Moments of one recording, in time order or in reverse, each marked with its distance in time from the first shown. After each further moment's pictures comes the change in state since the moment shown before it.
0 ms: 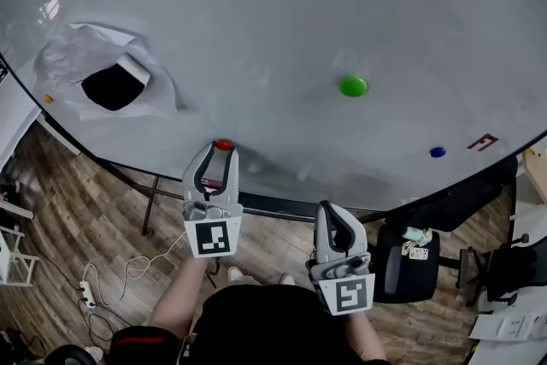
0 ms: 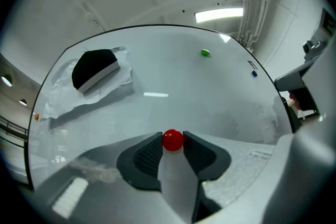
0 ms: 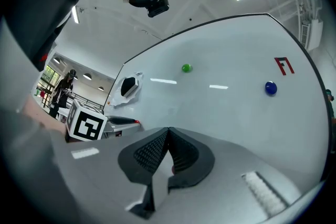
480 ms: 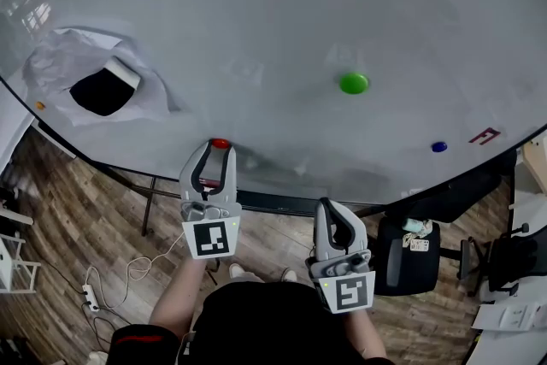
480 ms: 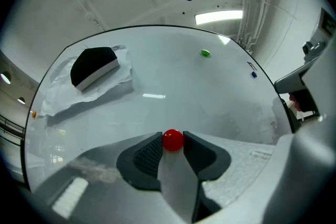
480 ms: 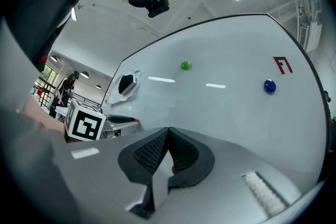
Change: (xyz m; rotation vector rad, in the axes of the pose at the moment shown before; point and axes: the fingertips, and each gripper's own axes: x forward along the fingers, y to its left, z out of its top) left arm 0.005 0.000 -0.002 0.010 -0.016 -0.019; right arm 0.004 -0.002 -0.006 0.004 0.018 -0.029
